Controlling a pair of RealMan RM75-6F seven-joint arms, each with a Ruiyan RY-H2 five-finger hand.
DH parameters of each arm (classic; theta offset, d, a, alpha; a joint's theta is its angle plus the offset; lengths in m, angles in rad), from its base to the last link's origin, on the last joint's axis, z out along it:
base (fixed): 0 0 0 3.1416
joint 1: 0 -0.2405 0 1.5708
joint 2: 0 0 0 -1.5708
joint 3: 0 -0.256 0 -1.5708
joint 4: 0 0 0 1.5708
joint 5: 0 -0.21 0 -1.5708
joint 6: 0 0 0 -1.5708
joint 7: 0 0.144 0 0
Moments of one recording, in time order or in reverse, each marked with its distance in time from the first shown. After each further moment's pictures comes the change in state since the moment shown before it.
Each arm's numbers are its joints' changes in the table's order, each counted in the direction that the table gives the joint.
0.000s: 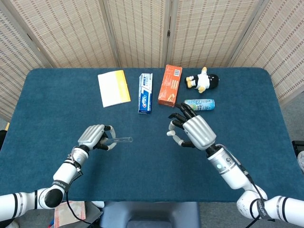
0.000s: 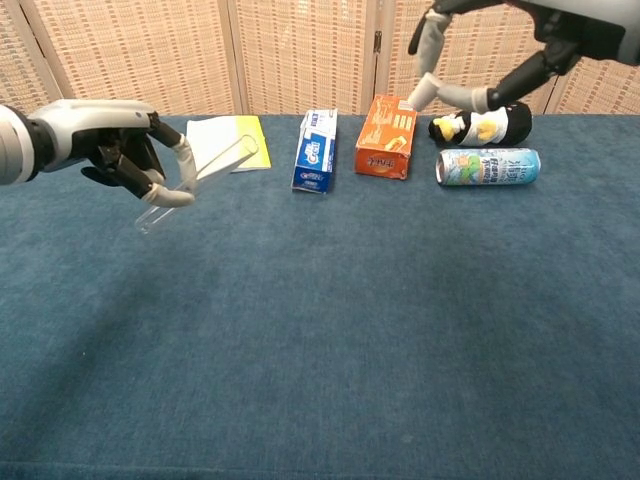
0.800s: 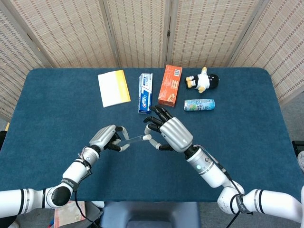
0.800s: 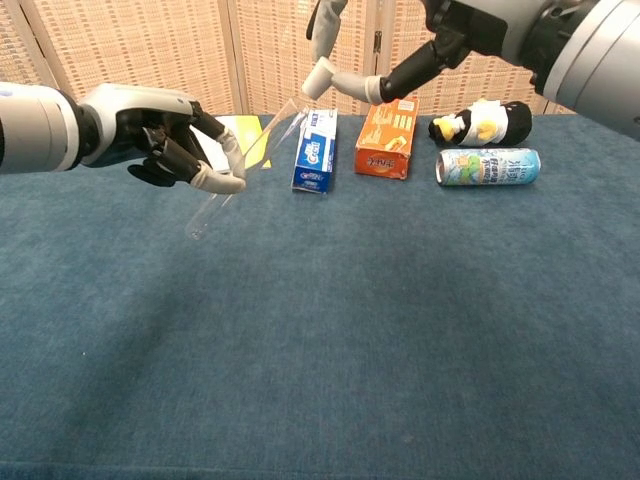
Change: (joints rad) left arm 0.097 -0.001 0.024 0.078 0.150 0.008 -0.083; right arm -0.108 -0.154 -0.021 -0.052 0.024 -0.010 0.020
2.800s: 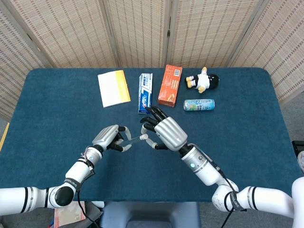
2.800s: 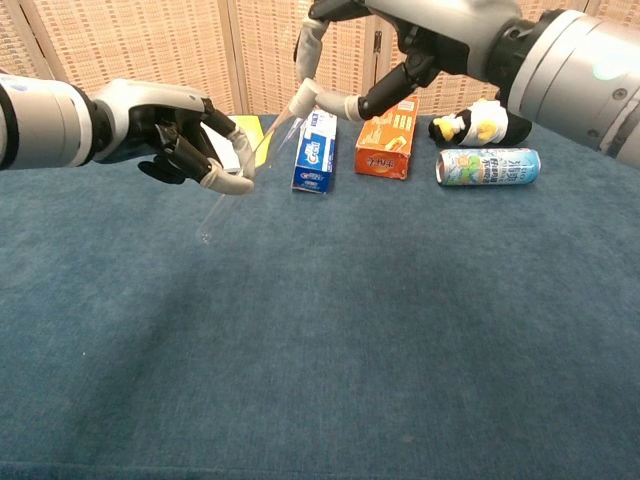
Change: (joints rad) left arm 0.064 0.000 -0.031 0.015 0.037 -0.036 -0.007; right arm -0.053 -0.037 0.013 -0.032 -0.069 0.019 -0.047
